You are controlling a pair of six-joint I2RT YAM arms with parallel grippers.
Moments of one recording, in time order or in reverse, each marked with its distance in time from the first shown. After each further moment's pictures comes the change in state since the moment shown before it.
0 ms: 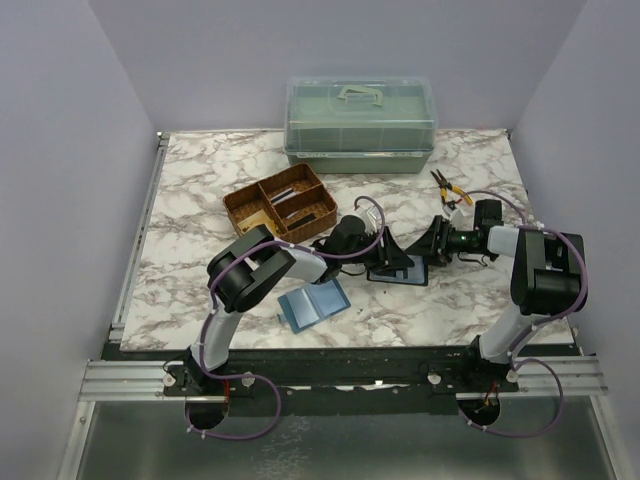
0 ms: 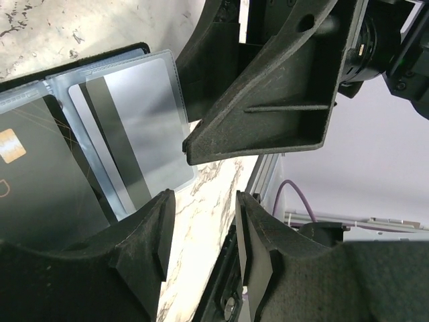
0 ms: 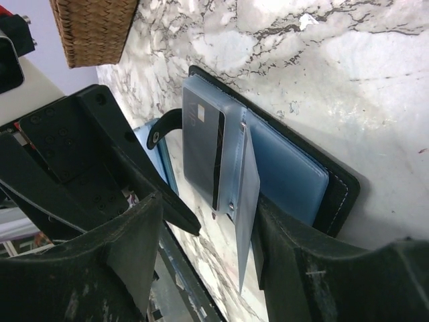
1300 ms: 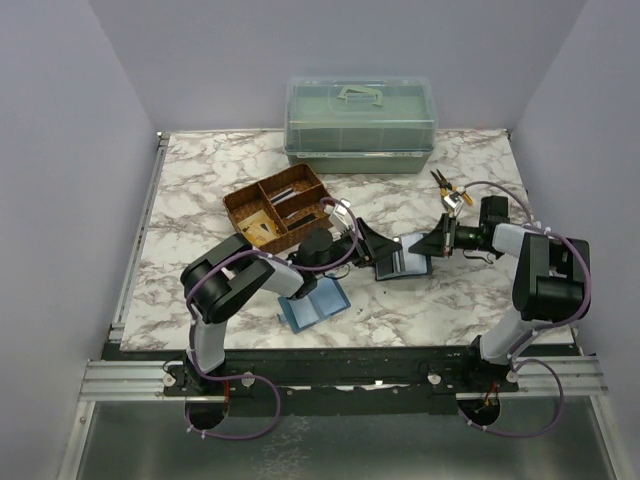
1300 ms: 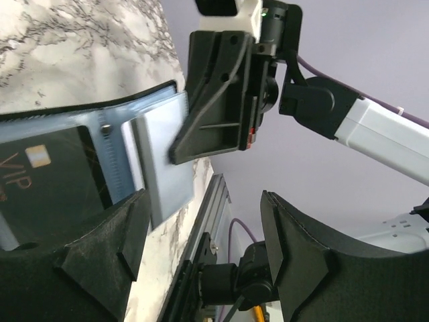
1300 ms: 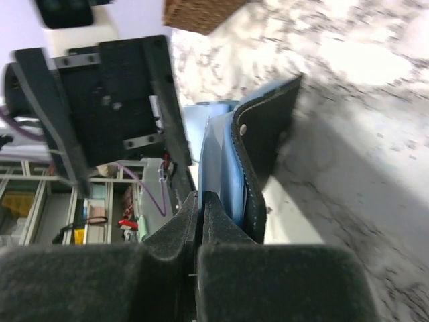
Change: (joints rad) left arm 0.026 -0.176 -0.291 0.409 -0.174 -0.117; right arm -0.025 -0.018 0.031 -0.090 -0.278 -0.201
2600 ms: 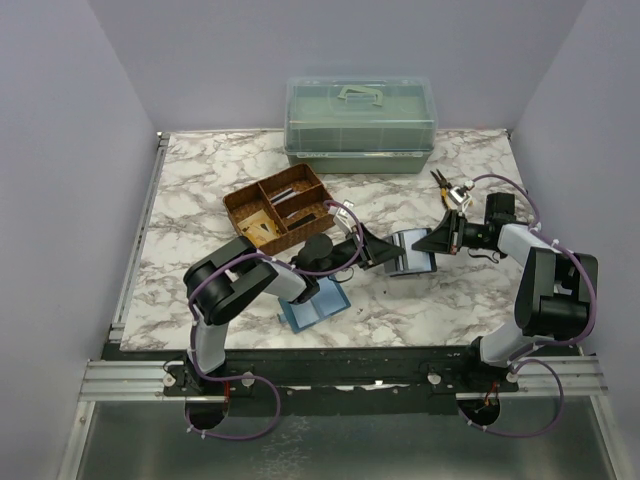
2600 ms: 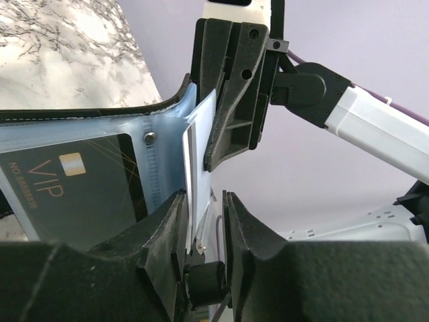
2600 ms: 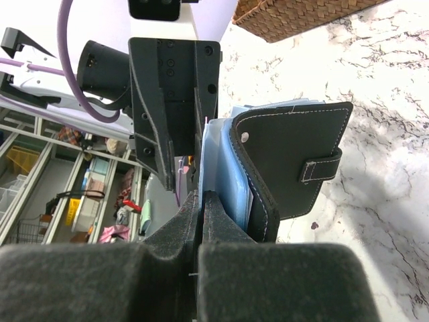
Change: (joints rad) left arm -0.045 0.003 -0.013 0.137 -0.008 0.005; right arm -0.002 -0.133 0.011 -0.114 -0.216 -0.148
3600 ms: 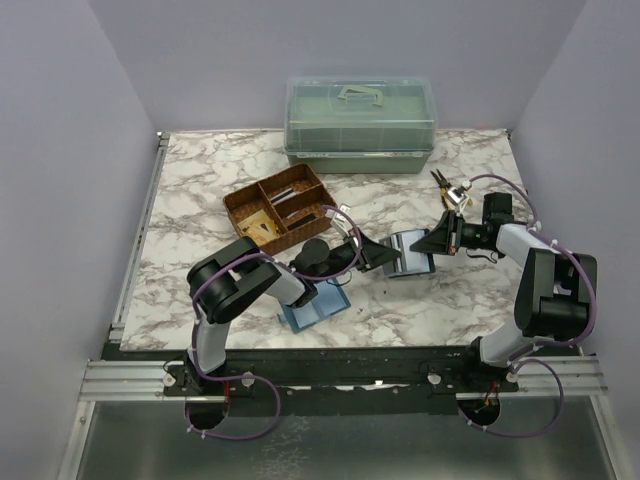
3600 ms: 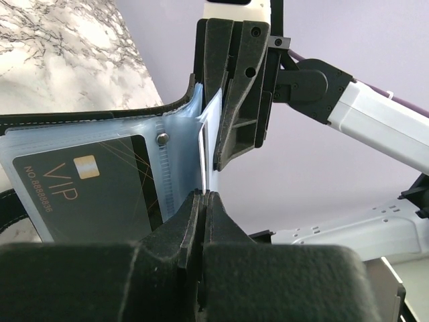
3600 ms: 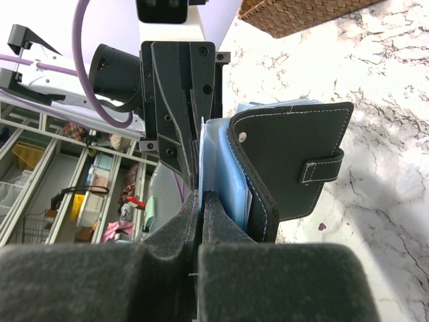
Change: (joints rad) left arm 0.002 0.026 -0.037 0.082 -0.009 0.023; right arm 0.010 -0.005 0.000 -0.010 -0.005 0.004
